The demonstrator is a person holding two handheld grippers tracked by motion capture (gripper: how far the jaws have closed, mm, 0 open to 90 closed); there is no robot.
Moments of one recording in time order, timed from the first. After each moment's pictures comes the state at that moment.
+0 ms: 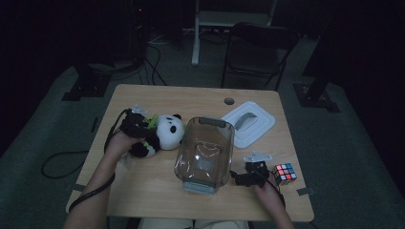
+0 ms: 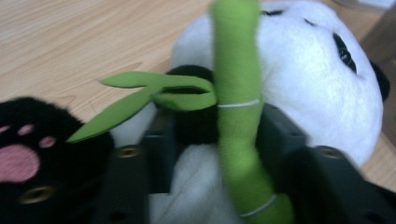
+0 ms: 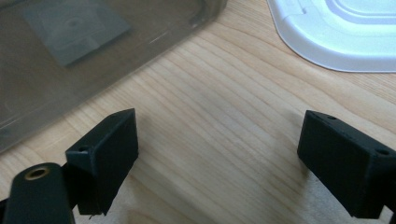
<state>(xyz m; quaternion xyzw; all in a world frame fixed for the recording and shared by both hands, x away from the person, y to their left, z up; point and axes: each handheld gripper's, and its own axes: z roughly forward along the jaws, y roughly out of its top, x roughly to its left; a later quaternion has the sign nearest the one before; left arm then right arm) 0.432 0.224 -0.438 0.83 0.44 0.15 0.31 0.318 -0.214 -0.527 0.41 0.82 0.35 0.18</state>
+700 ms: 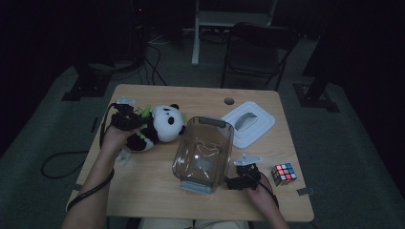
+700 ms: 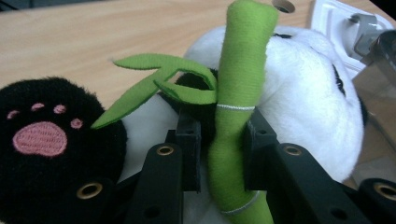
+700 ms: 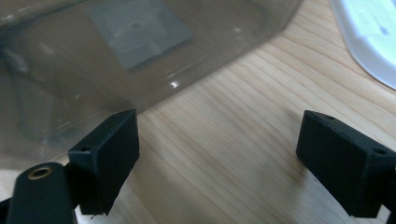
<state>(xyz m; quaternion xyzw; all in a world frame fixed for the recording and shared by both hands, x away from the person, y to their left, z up) 0.426 0.242 -0.398 0.77 0.49 0.16 0.38 0.309 -0.185 -0.524 0.38 0.84 0.36 0.15</state>
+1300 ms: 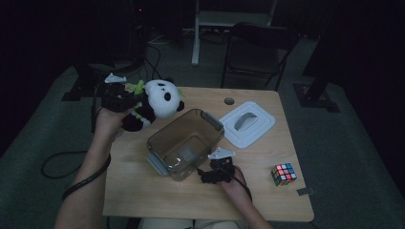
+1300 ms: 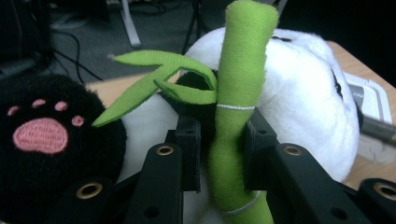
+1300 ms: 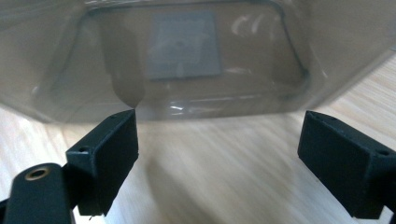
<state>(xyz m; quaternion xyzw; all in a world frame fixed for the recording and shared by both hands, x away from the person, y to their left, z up) 0.424 0.237 -0.311 0.73 0.49 0.22 0.42 0.328 -0.098 -0.518 0.39 0.82 0.38 0.15</state>
